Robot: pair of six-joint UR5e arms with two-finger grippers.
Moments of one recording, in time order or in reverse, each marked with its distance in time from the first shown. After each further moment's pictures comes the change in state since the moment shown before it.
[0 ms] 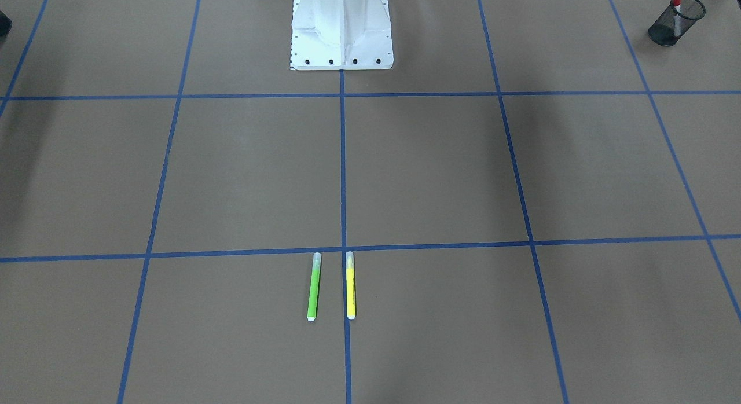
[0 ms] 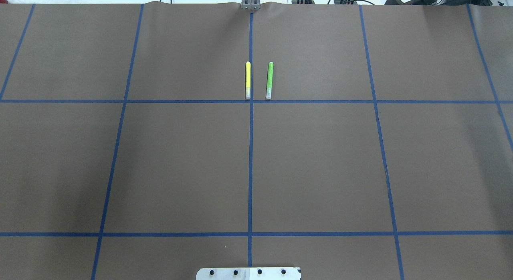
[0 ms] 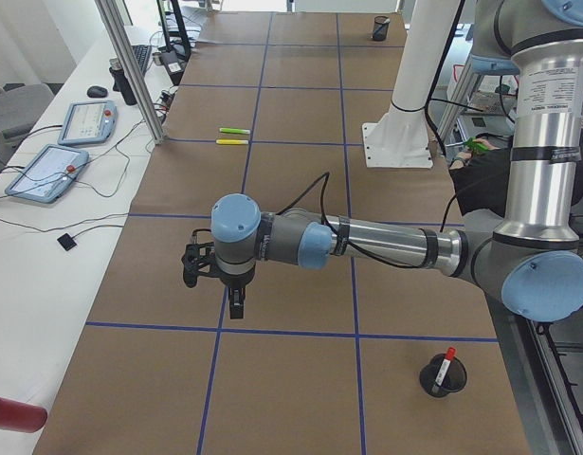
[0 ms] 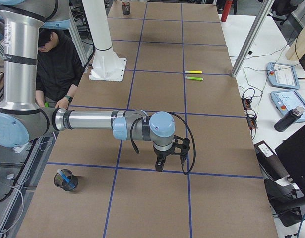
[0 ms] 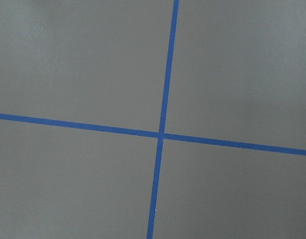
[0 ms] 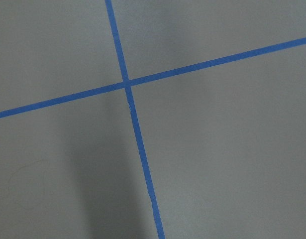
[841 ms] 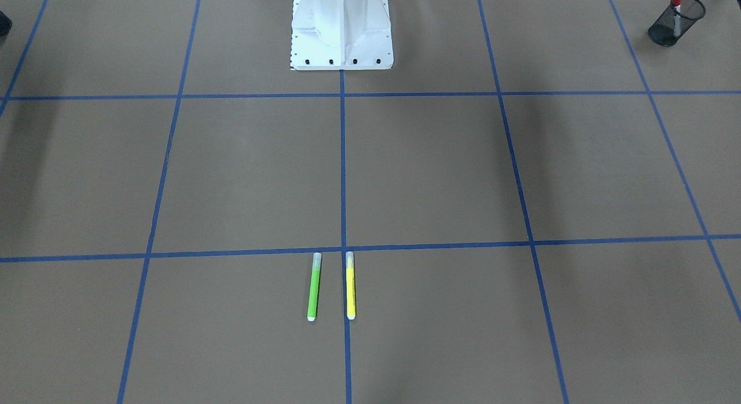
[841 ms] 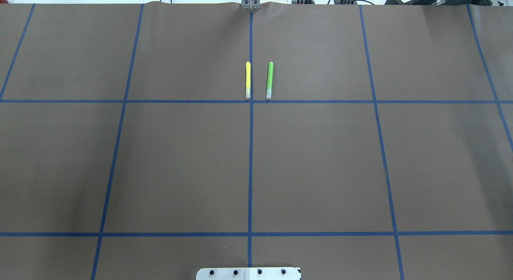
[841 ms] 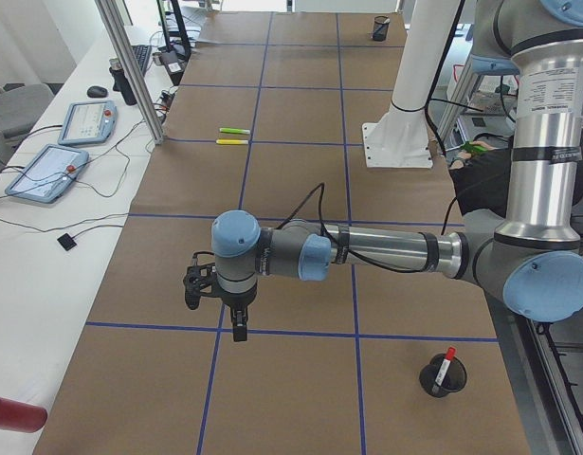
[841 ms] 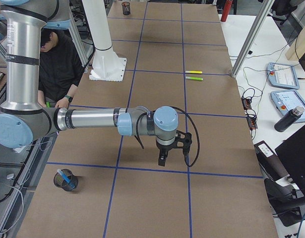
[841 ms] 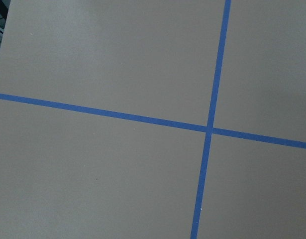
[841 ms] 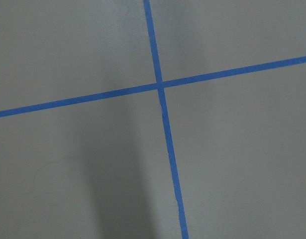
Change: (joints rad) left arm 0.006 0.008 0.037 0.000 0.098 0.002; right arm -0.040 0.006 0.017 -0.003 -0.005 0.014
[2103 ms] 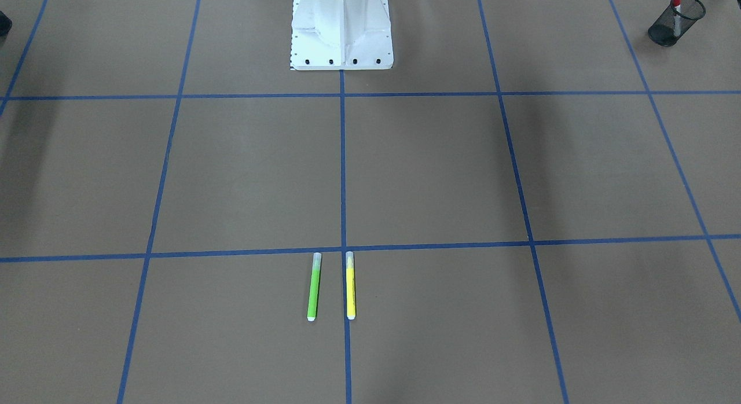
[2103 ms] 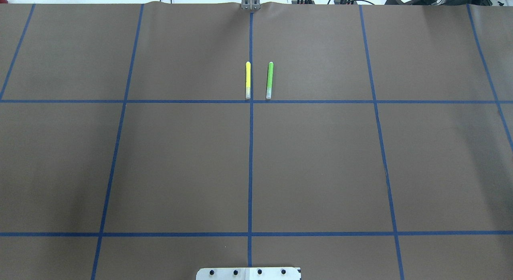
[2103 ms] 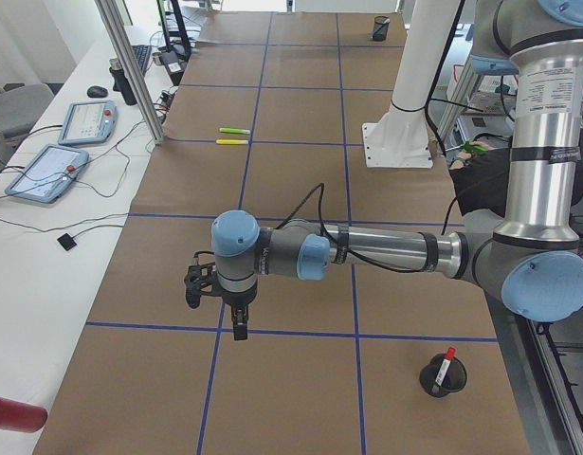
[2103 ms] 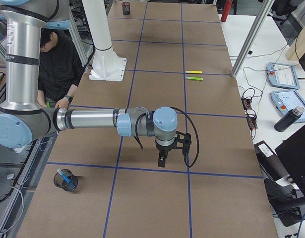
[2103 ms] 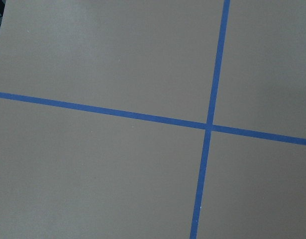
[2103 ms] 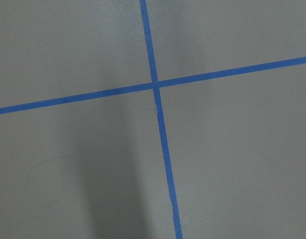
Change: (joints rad) left arm 0.015 0.000 0.001 -0.001 -0.001 -0.002; right arm -0.001 -0.005 -0.001 0.008 -0.013 -0.009
